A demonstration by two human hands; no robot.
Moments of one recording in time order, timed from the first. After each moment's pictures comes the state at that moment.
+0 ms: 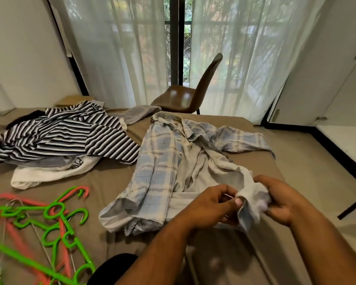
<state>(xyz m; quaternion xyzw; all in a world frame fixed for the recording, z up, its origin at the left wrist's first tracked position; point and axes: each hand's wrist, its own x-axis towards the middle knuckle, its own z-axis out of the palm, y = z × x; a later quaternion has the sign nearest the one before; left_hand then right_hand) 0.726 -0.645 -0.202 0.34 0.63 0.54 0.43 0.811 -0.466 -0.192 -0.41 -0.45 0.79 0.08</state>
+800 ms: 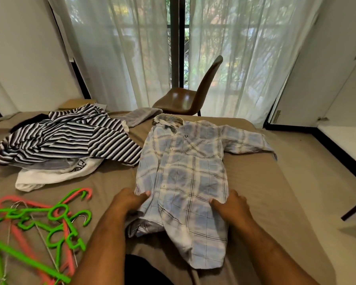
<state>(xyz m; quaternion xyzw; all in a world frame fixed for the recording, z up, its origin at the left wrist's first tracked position) 0.581 -0.765 -0.275 0.00 0.89 0.38 0.25 0.758 -0.511 -0.292 -0.45 -0.81 0.36 -0.01</state>
